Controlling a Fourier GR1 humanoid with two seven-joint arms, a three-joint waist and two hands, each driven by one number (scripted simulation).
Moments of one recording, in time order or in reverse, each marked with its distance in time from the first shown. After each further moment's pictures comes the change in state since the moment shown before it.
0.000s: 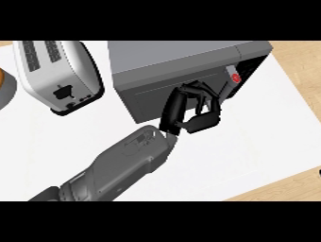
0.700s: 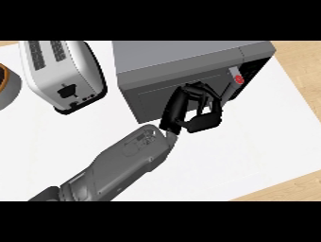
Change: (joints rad) left arm -0.002 0.000 0.017 -0.009 -0.067 -0.047 0.120; right arm 0.019 0.042 -0.020 0.039 0.063 -0.046 -0.026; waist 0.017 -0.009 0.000
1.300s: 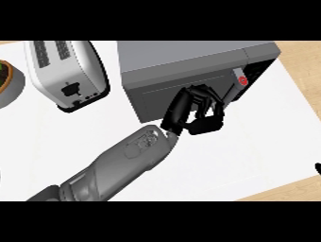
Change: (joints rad) left arm -0.010 0.000 -0.013 0.002 -0.123 -0.013 0.077; right arm 0.029 0.027 0.024 0.032 0.067 0.006 -0.031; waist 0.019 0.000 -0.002
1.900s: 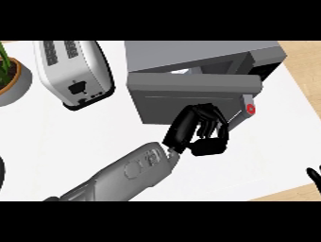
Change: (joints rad) left arm 0.097 0.000 -0.061 -0.113 -0.188 0.018 0.090; right arm 0.033 0.037 0.034 0.038 0.069 0.027 -0.062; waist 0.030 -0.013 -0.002
